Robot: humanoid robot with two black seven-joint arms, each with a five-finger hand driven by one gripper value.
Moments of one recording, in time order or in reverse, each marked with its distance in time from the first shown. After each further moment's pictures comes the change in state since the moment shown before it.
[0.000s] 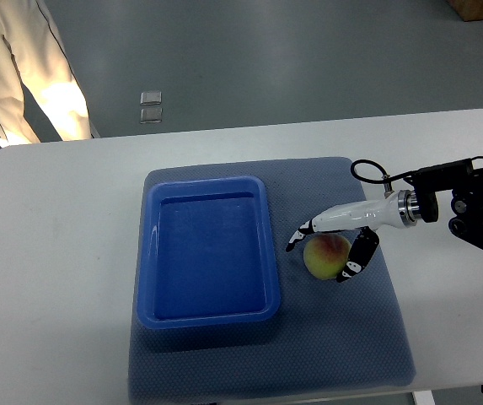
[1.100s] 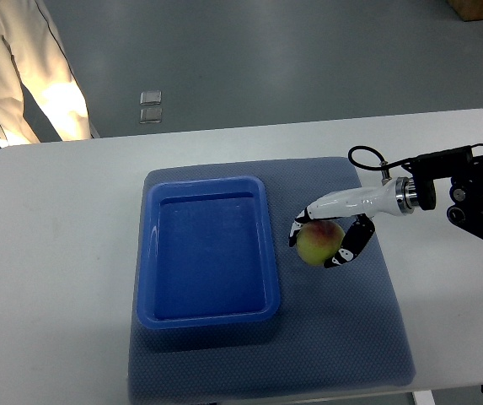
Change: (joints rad) left arm 0.000 0.000 0.000 0.000 0.000 0.000 0.000; right arm 0.042 0.011 0.019 0.002 0.002 -0.002 0.004
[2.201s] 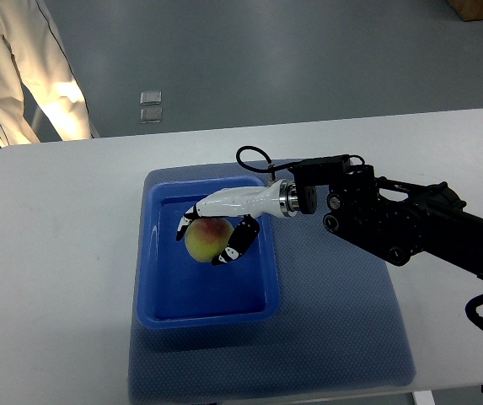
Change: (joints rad) left arm 0.000 0.000 0.000 0.000 0.000 0.000 0.000; right arm 0.068 0.470 0.000 -0.274 -0.007 -0.157 -0.049
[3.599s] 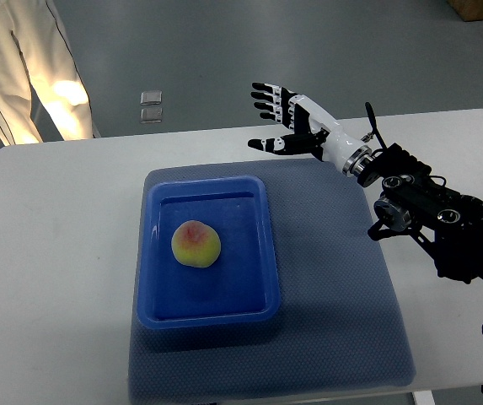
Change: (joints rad) left arm 0.000 0.000 -0.002 0.000 0.000 0.000 0.000; right arm -0.156 -0.070 0.269 -0.132 0.991 -0.182 0.003
